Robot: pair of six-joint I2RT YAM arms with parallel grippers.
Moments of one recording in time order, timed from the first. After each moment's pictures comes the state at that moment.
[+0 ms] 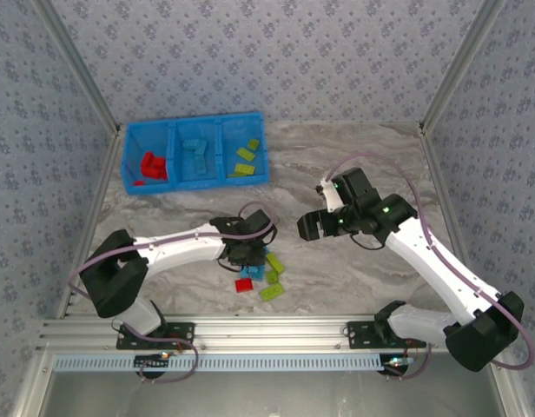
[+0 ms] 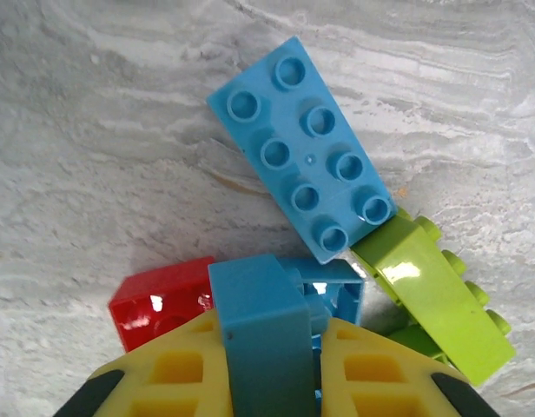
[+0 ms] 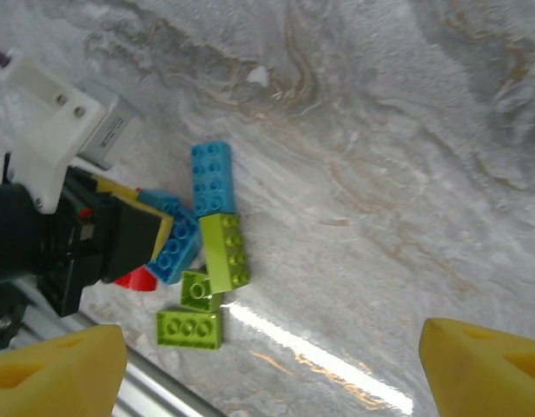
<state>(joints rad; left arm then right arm) -0.97 1.57 0.98 -0.67 -0.09 -0.86 0.57 1.16 1.12 -0.93 -0.24 0.28</state>
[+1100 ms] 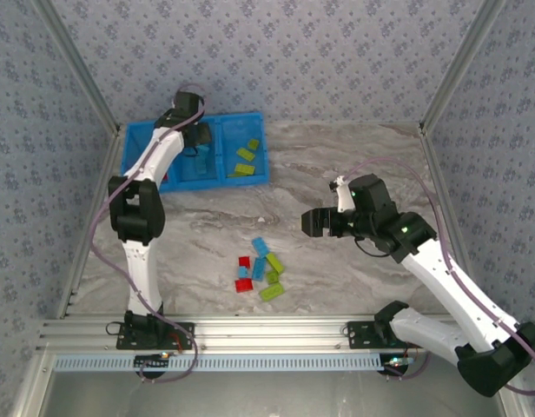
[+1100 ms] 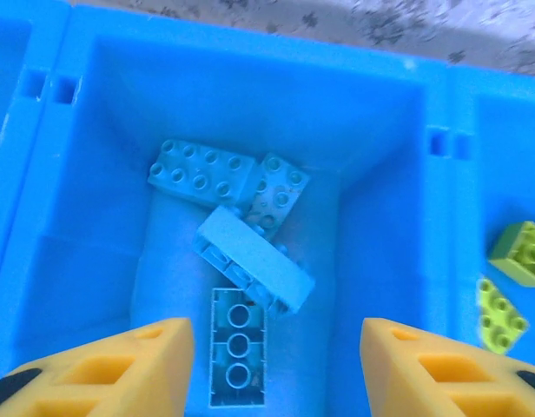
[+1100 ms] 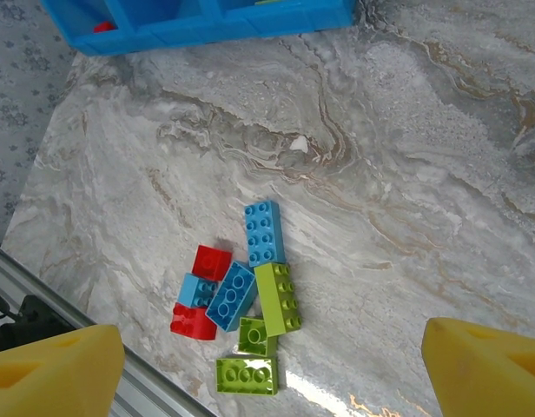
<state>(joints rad) -0.20 2.16 2.00 -0.71 -0.14 -0.38 0.56 0.98 1.02 -0.78 -0.24 0.44</state>
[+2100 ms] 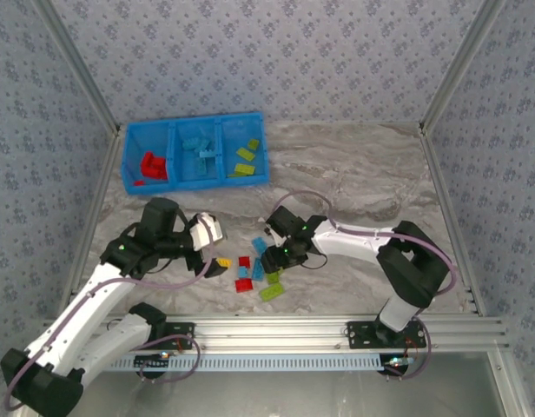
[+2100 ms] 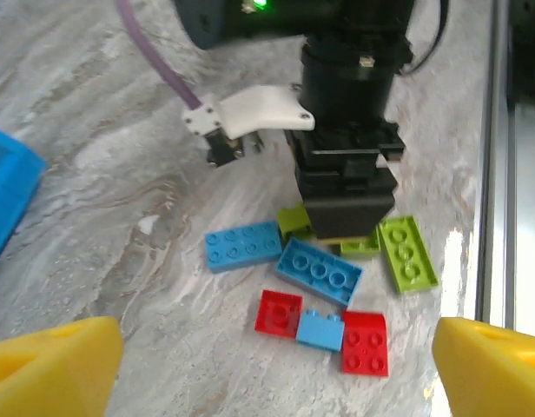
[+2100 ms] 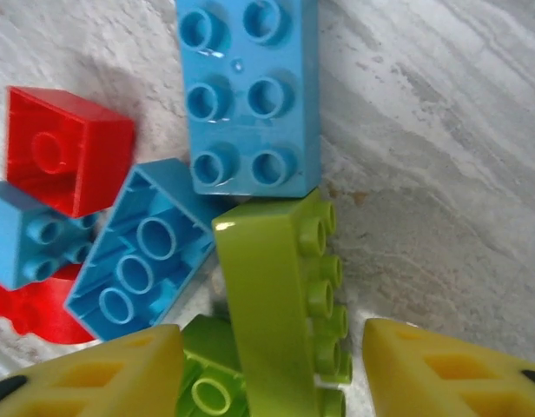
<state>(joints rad) -0.49 0.83 0.76 -0.71 0.57 0.61 0.88 1.66 0.96 -0.52 -0.22 0.47</state>
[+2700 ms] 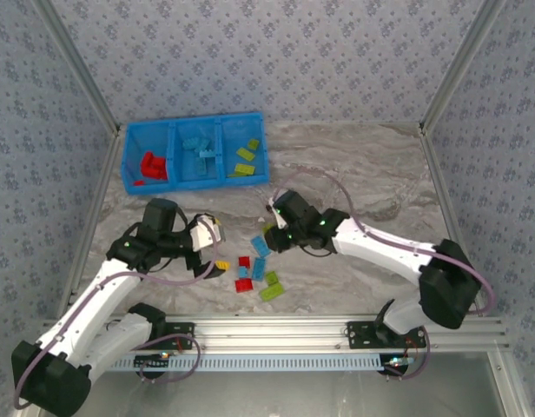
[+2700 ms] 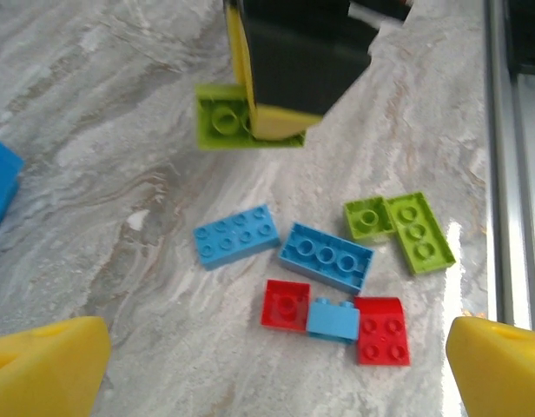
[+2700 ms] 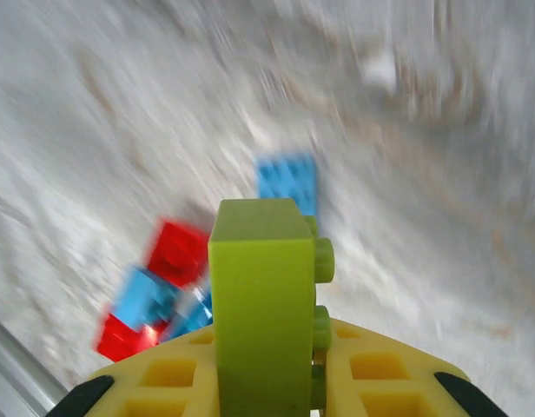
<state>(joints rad) -0.40 0.86 0.68 -0.62 0.67 0.71 0.87 1.43 1.03 -0.48 -0.07 0.39</state>
